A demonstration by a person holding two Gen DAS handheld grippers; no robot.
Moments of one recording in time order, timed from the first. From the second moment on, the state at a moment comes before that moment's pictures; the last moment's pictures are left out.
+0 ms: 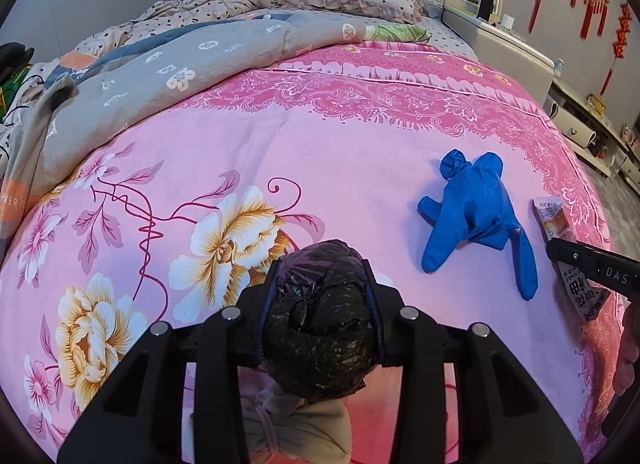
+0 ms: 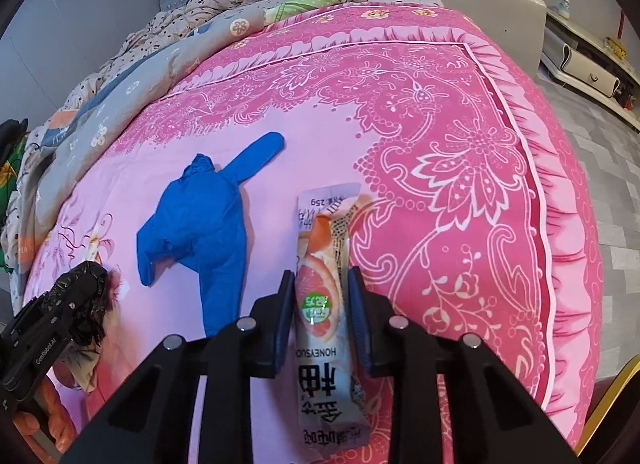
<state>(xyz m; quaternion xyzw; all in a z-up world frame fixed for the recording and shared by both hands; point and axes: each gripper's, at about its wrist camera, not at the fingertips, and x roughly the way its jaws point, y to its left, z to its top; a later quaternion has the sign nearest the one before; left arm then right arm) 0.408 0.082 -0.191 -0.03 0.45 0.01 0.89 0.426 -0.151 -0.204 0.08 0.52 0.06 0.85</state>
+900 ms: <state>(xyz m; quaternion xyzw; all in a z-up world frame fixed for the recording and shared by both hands) 0.316 0.045 -0.092 -0.05 0.40 -0.01 0.92 0.321 -0.194 -0.114 0.10 0.46 0.11 0.87</state>
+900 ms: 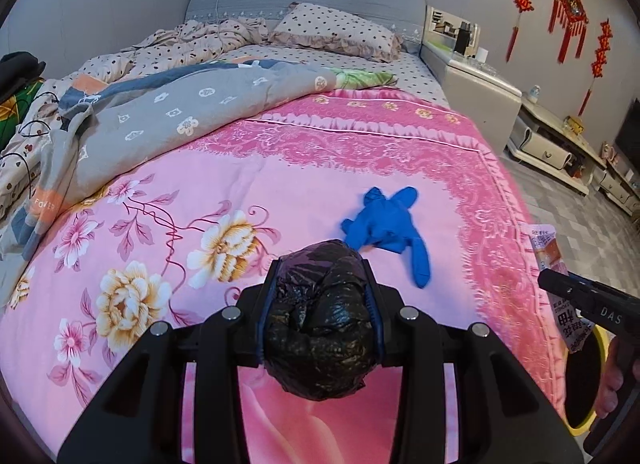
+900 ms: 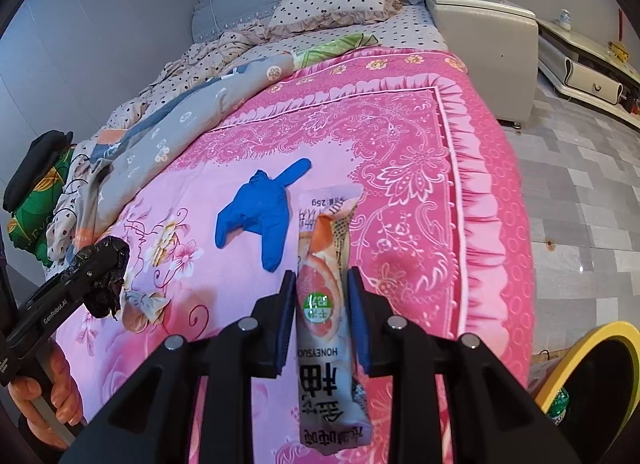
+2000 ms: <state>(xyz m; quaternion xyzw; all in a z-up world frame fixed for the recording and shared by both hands) 0.205 -0.175 -0.033 -0.02 0.36 -0.21 0.91 0.177 -0.368 -0.052 0.16 0.39 0.03 0.91</state>
